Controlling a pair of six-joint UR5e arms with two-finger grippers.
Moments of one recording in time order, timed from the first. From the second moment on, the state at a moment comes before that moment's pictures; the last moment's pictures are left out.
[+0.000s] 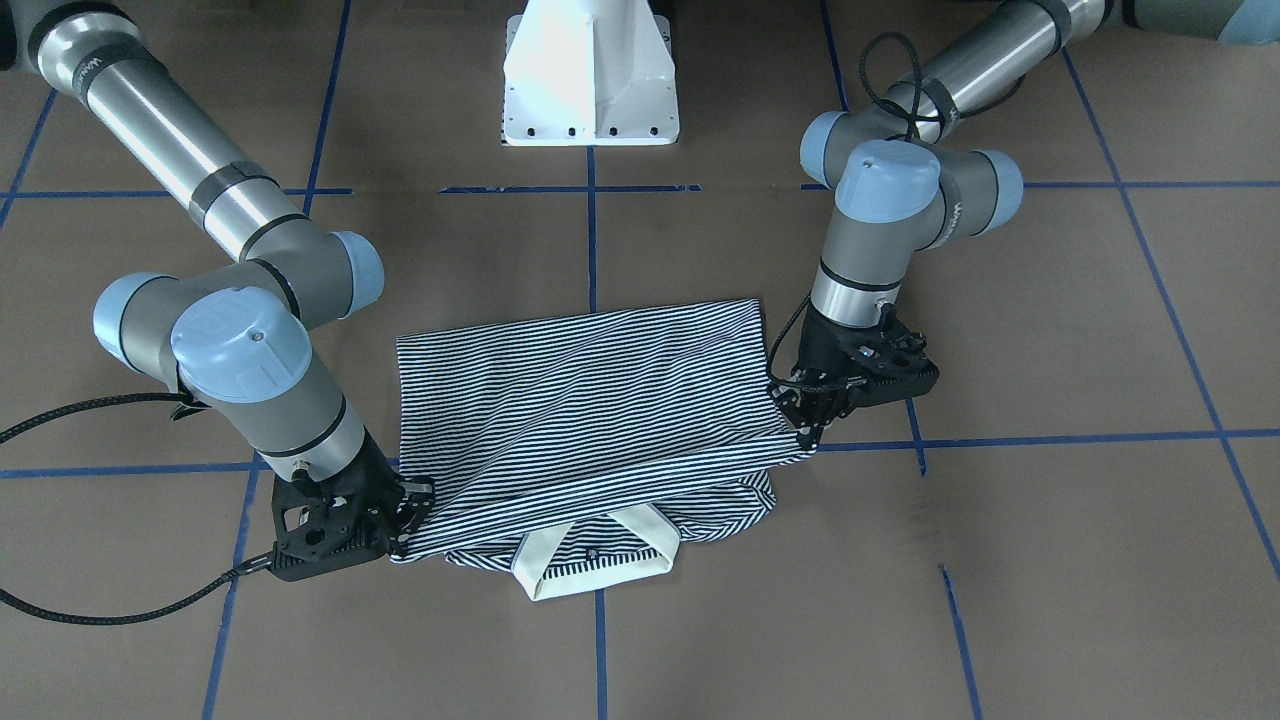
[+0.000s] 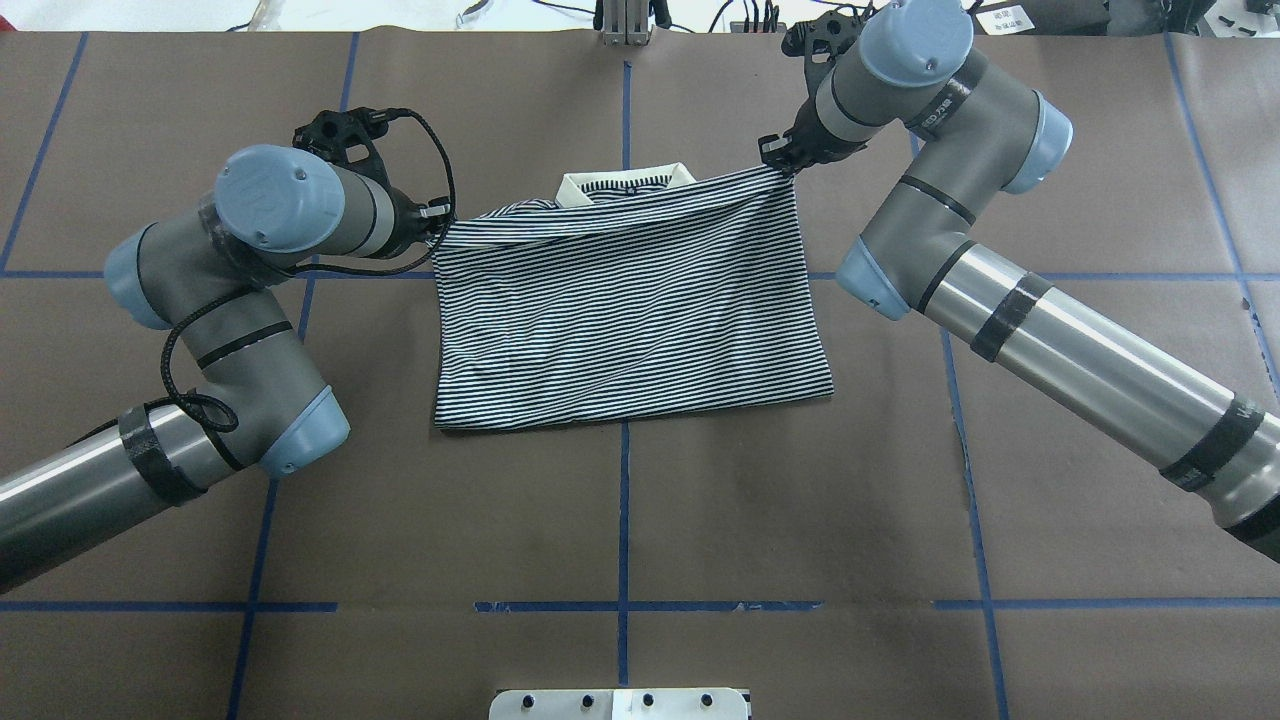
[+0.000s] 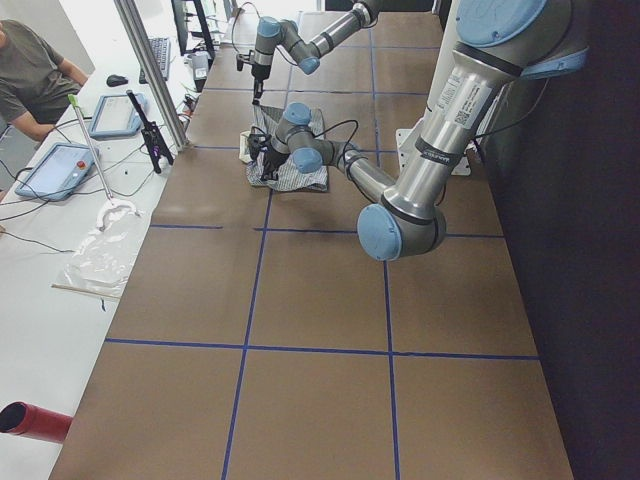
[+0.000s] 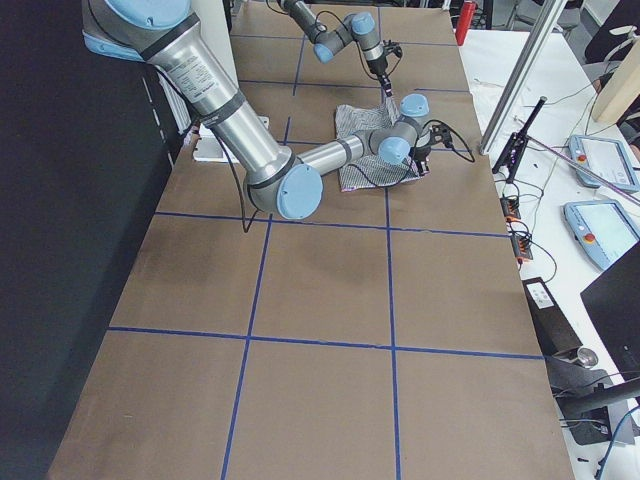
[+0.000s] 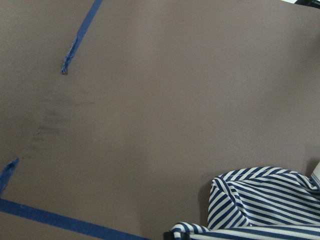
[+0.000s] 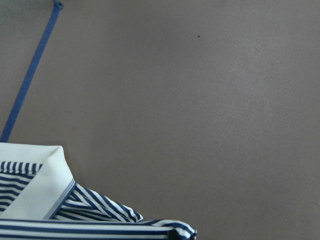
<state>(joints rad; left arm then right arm) -0.71 -2.12 -1.51 -2.03 -1.66 -1.40 0.86 -0.81 1.15 -1.03 1.95 0.83</state>
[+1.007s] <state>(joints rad) -0.76 -2.17 -1.49 -2.03 -1.73 -1.39 0.84 -0.87 1.24 -1.01 1.99 0.86</state>
